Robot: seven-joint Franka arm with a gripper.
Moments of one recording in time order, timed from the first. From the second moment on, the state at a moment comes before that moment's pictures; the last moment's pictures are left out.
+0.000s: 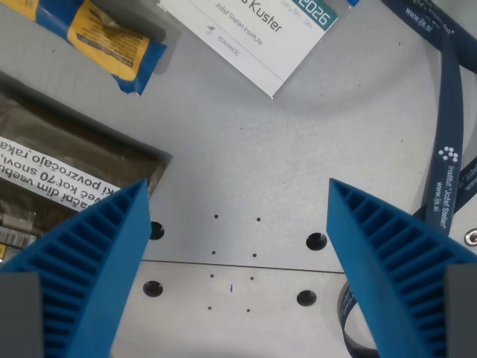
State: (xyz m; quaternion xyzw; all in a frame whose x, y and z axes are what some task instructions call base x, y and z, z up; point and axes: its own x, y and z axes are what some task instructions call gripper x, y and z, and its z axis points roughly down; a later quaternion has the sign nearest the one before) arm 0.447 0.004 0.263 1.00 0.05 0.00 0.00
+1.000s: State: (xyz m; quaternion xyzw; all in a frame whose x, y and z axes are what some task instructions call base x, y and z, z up) arm 0.447 0.010 0.259 1.00 0.08 -0.01 0.00
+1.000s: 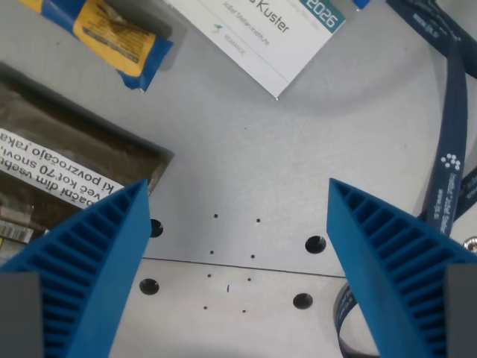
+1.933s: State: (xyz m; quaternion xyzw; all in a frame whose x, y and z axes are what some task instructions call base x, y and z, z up) arm 0.462 0.049 0.223 0.97 0.23 0.00 0.00
